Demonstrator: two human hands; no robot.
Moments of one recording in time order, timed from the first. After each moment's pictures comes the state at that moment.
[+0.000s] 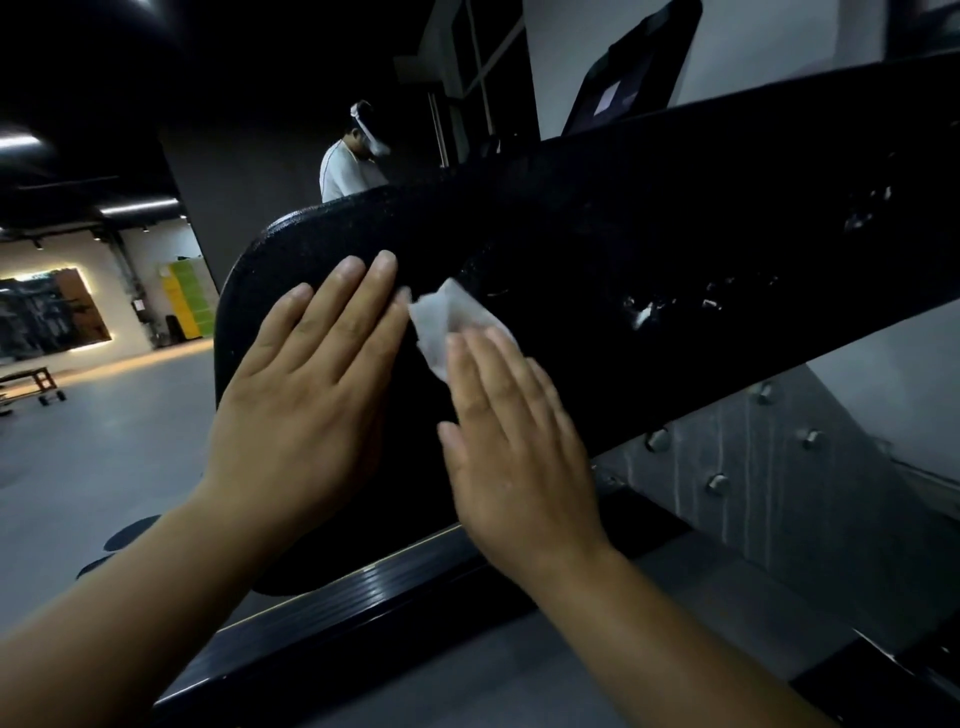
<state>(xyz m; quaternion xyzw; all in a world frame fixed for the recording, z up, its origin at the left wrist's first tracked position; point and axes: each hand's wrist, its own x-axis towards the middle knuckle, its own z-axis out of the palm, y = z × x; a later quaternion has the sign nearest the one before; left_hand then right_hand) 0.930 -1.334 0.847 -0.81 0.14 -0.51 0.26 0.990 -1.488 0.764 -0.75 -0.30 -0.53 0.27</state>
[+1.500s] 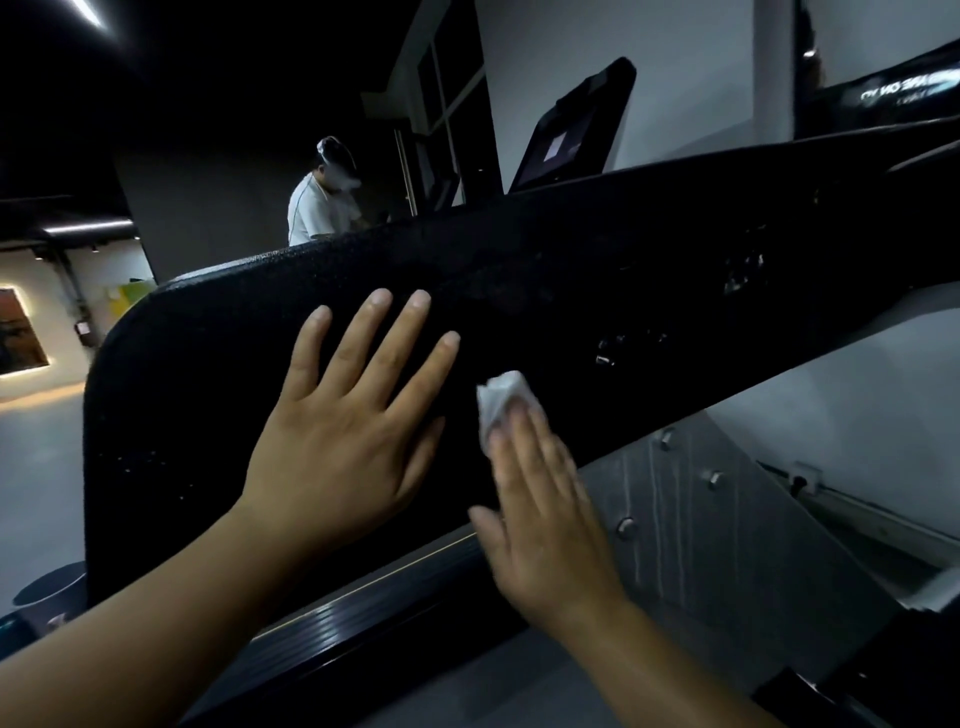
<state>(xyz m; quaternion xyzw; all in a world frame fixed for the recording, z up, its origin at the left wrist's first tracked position) 0.980 -1.407 0.844 -0.80 0.14 -0.51 0.29 1.046 -1.573 0.712 -0.77 -0.31 -0.50 0.25</state>
